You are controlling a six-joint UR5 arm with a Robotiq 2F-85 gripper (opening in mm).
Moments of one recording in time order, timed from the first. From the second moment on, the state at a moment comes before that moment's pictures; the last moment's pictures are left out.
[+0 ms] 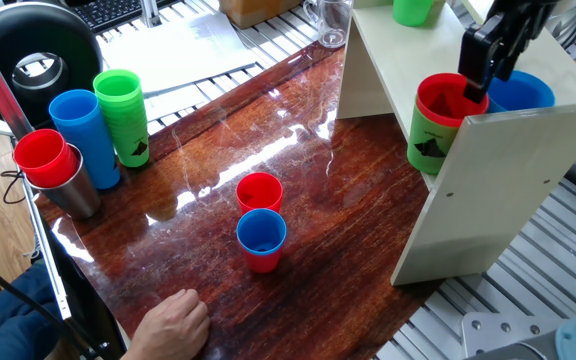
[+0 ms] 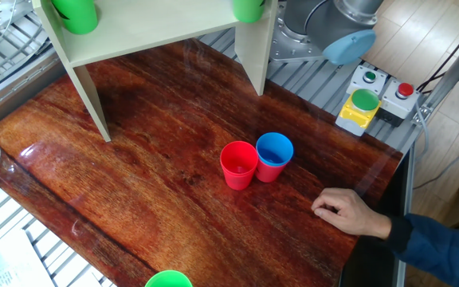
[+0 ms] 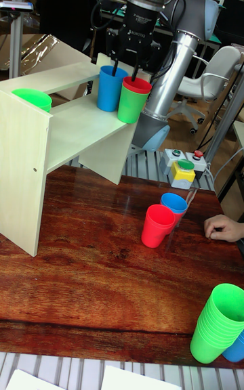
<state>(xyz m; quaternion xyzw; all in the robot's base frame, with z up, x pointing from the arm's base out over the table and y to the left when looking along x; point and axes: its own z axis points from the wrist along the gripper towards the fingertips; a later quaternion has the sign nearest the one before) 0.284 -0.028 0.358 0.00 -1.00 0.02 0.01</state>
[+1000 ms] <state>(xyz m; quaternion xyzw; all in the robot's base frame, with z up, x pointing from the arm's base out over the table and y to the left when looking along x) 0.276 -0.028 0.356 -0.02 -1.00 0.01 0.02</state>
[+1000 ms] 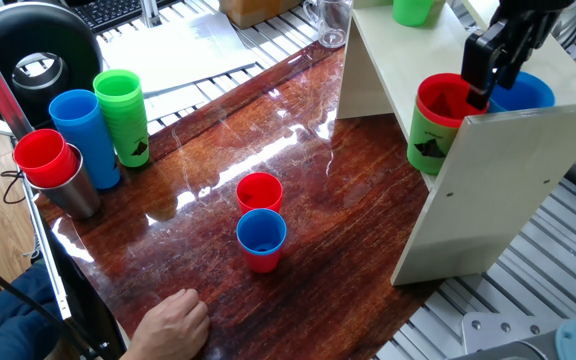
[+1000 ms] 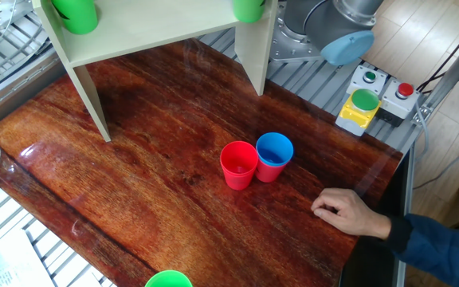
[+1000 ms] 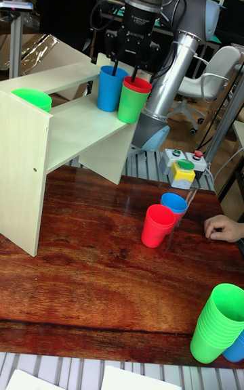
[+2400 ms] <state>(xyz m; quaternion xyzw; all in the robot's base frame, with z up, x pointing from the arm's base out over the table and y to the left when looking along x) 0.290 -0.016 0.350 -0.02 -1.00 0.02 0.02</state>
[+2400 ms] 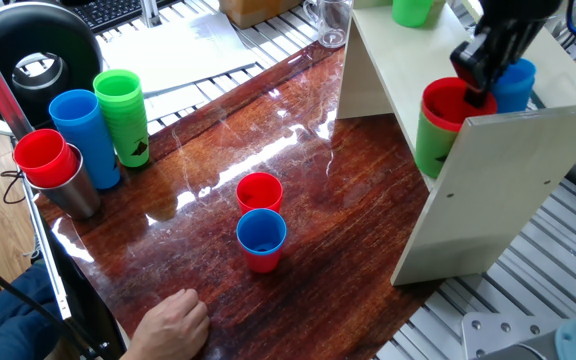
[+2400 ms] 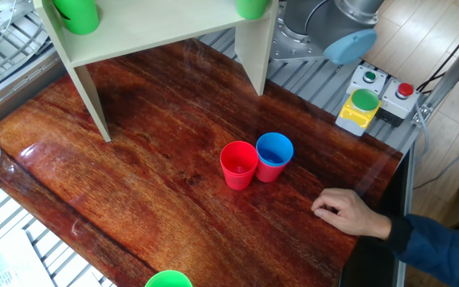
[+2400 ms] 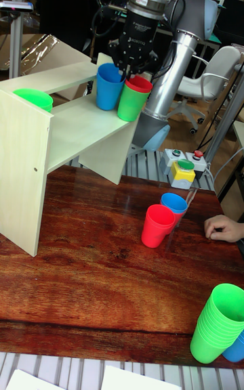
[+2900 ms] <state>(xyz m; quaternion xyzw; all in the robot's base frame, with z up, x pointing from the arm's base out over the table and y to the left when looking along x) 0.316 0.018 0.363 0.00 -1.00 0.00 0.02</state>
